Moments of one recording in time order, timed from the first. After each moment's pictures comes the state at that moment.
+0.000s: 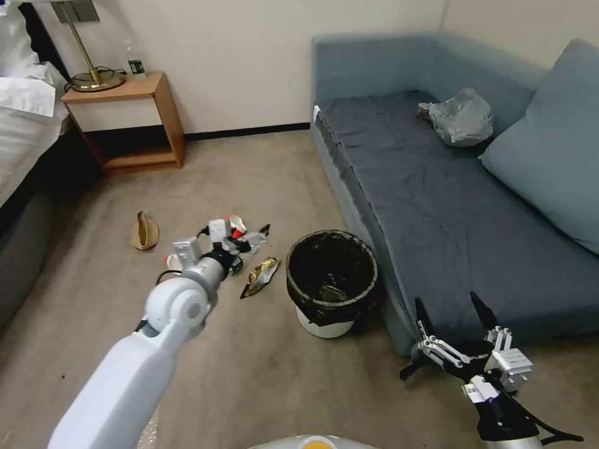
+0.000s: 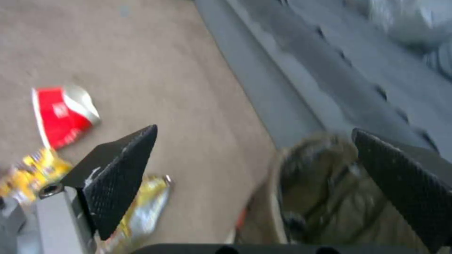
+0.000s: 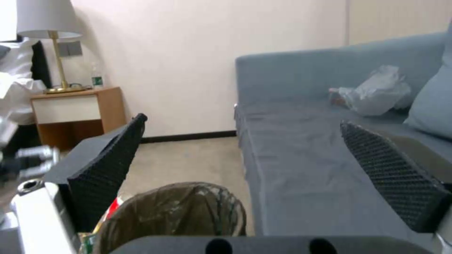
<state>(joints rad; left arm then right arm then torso) 1.07 -1.10 -0.23 -1.90 -0.88 0.43 -0.24 -2.02 1.61 0.74 2.31 0.31 0.37 -0.39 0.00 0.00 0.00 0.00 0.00</state>
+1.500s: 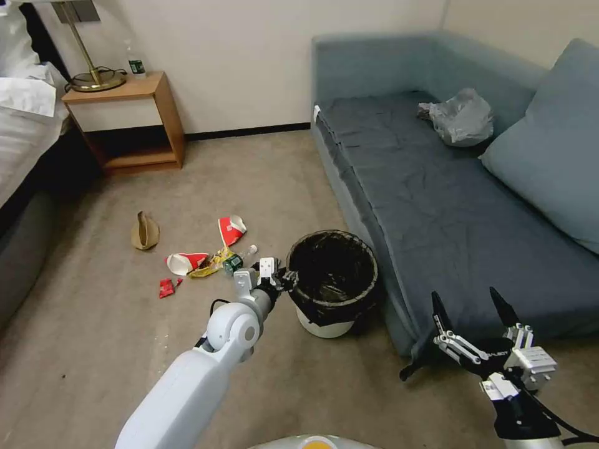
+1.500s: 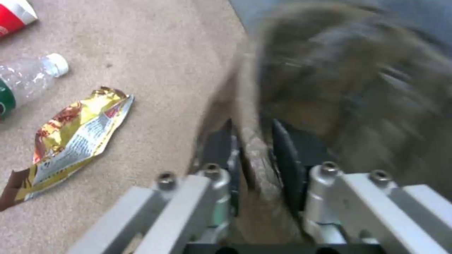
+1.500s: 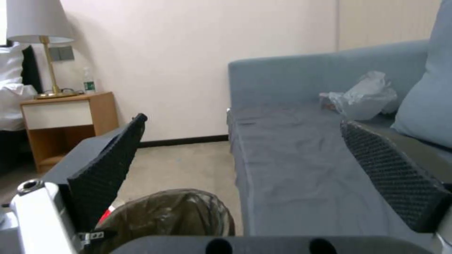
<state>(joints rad) 1.04 -1.23 -0.06 -1.70 -0.81 0.41 -0.26 -2.03 1.61 0.78 2.33 0.34 0.37 -0.39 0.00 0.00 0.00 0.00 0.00</state>
